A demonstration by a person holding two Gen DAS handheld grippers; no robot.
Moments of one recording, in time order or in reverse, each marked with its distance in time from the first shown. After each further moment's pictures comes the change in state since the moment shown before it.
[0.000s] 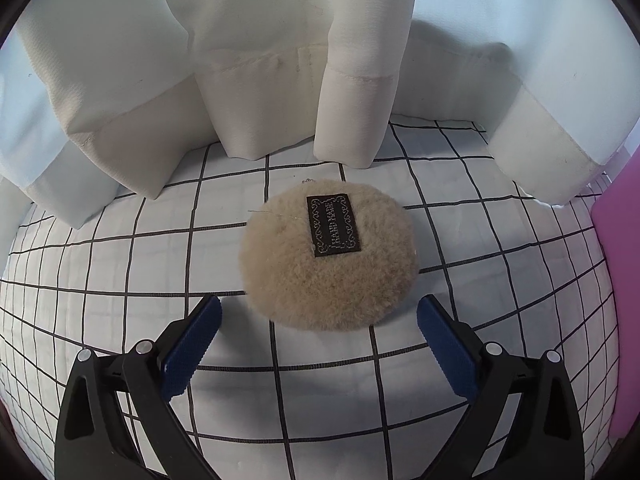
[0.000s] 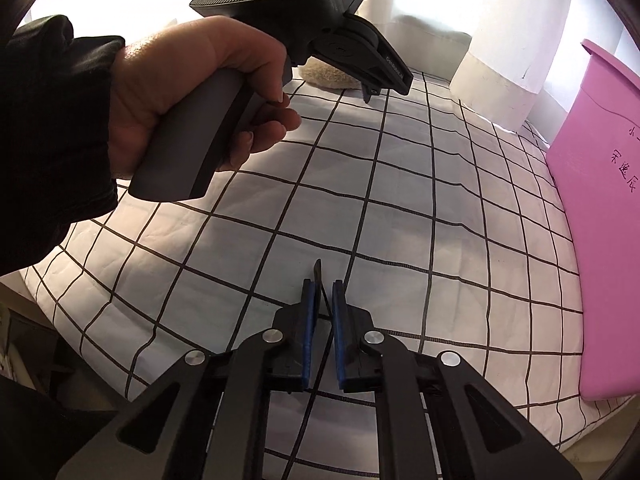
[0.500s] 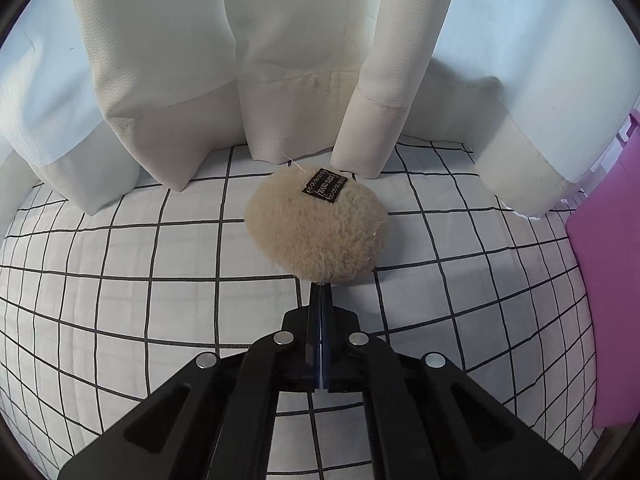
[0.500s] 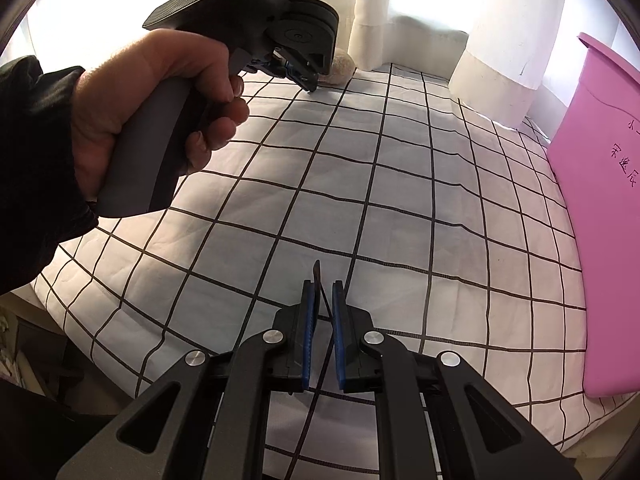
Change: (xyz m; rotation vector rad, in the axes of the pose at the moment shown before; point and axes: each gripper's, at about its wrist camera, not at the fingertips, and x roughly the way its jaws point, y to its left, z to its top) left arm -0.021 0.026 -0.015 -0.043 -0.053 -0.080; right arm -0.005 -0.006 0.003 0.025 -0.015 0.026
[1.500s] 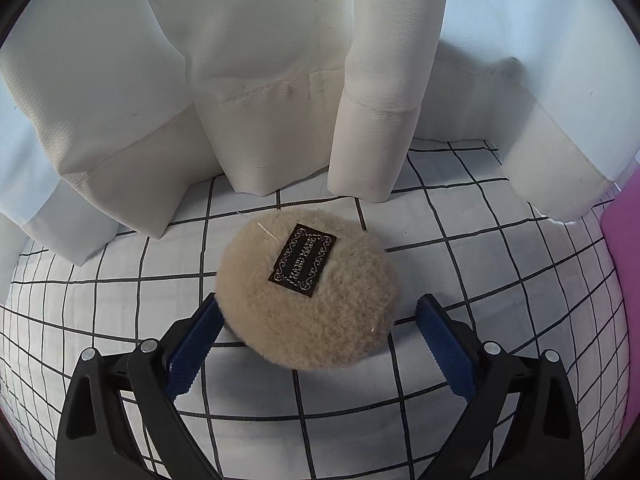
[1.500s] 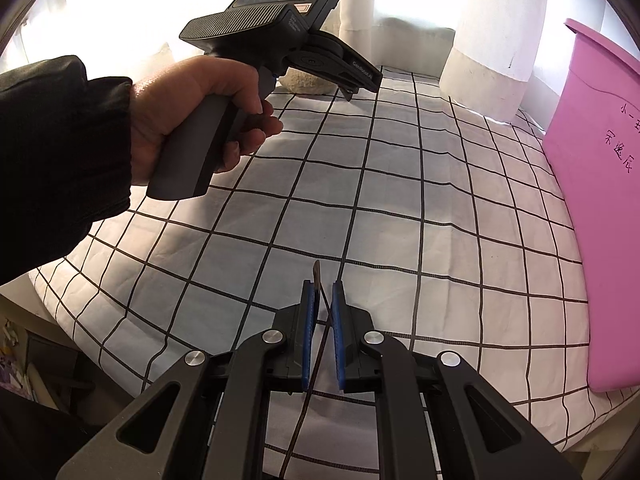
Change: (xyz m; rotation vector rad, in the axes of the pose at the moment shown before) left arm 0.037 -0.021 0.028 0.079 0.003 0.085; right arm -0.005 -0.010 -0.003 0.037 -0.008 0.031
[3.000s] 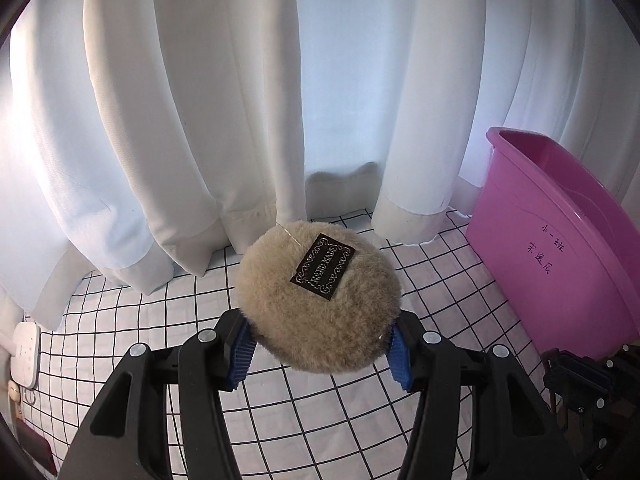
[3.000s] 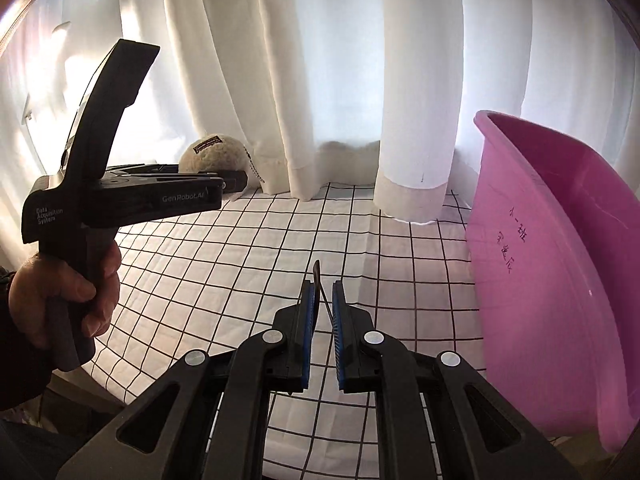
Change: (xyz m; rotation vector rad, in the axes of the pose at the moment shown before) left arm -0.214 -0.024 -0.039 0.129 -0.258 -0.124; right arm -0.130 -0.073 0.053 0.095 -0.290 -0.013
